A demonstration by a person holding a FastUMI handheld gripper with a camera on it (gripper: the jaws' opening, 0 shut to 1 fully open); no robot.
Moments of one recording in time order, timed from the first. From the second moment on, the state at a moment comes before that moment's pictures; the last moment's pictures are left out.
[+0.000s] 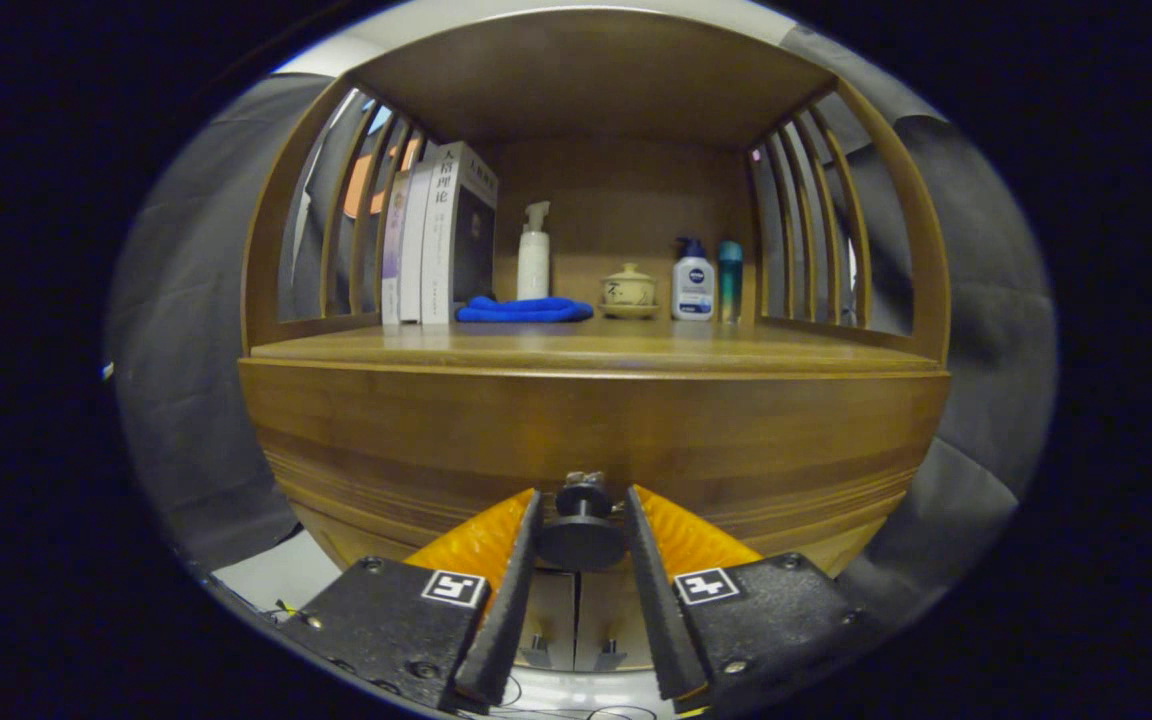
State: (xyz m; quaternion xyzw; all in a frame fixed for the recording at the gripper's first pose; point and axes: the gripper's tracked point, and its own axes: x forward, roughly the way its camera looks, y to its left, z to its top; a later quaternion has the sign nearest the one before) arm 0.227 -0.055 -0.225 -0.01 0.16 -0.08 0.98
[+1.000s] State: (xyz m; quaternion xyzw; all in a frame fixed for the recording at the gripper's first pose) arm 0.171 -0.050 -0.222 0.02 0.17 -0.09 0.98
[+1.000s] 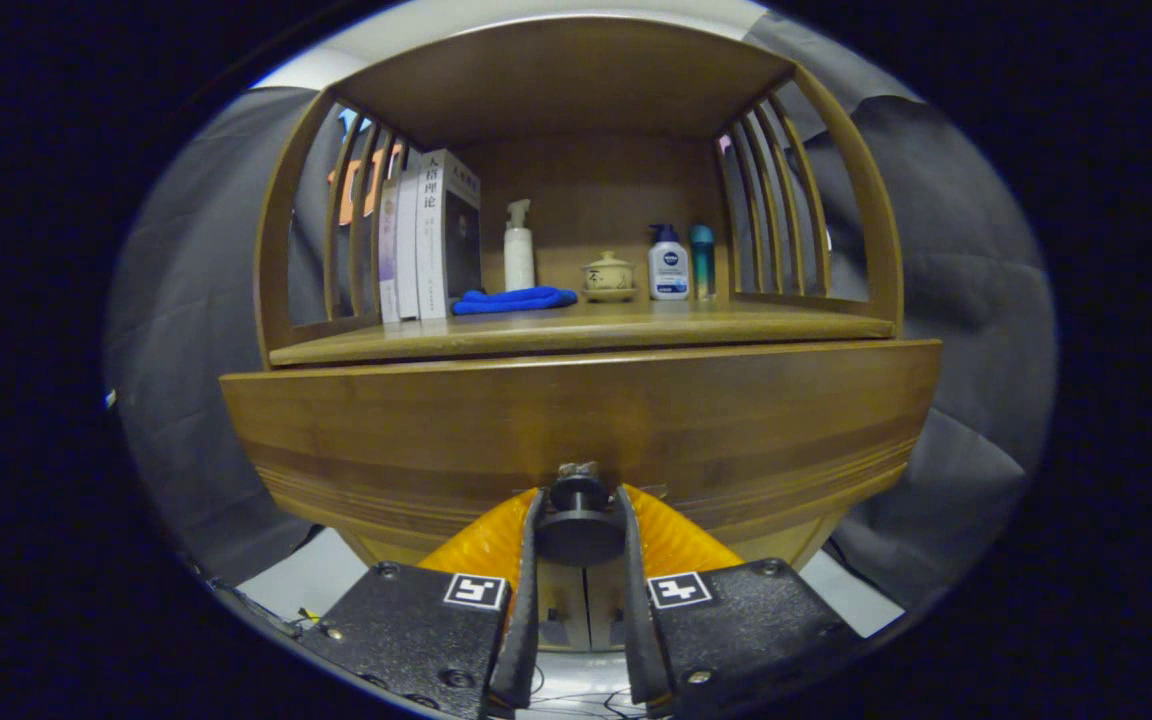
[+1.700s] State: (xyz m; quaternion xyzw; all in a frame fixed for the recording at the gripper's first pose) arm 0.064 -0.032 -0.222 0.01 0.17 -0.07 0.98
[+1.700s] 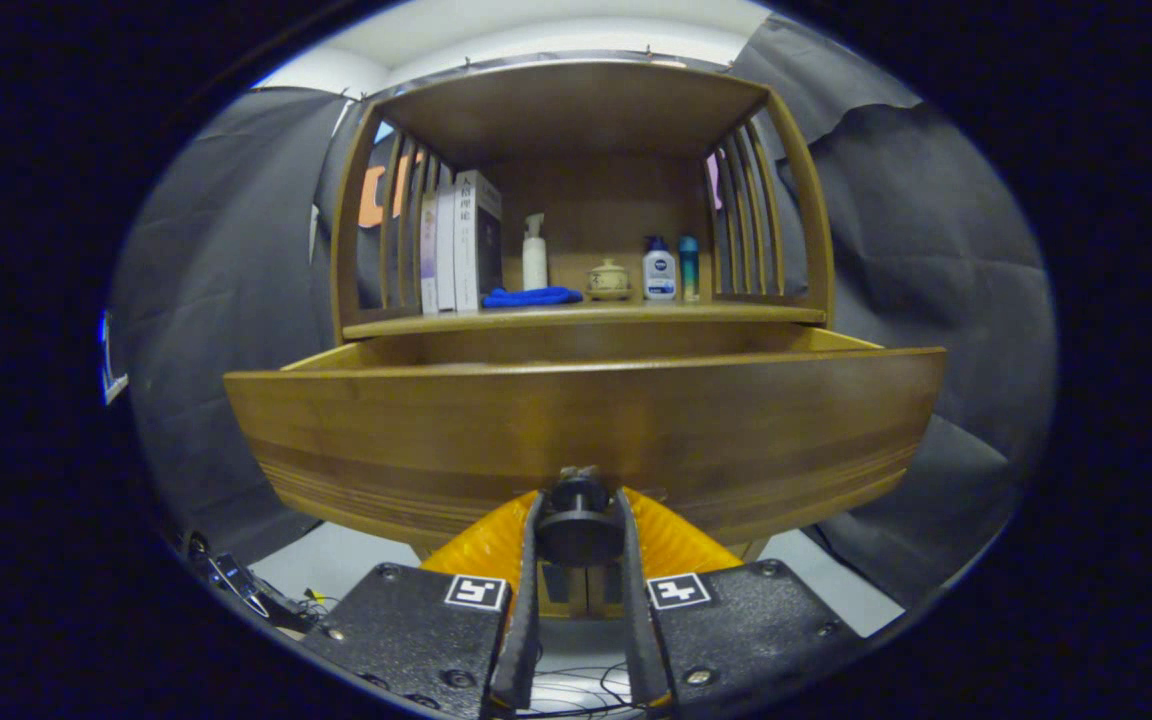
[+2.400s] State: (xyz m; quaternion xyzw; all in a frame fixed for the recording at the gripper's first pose) arm 0.024 -0.029 -0.227 0.01 0.19 -0.05 0.98
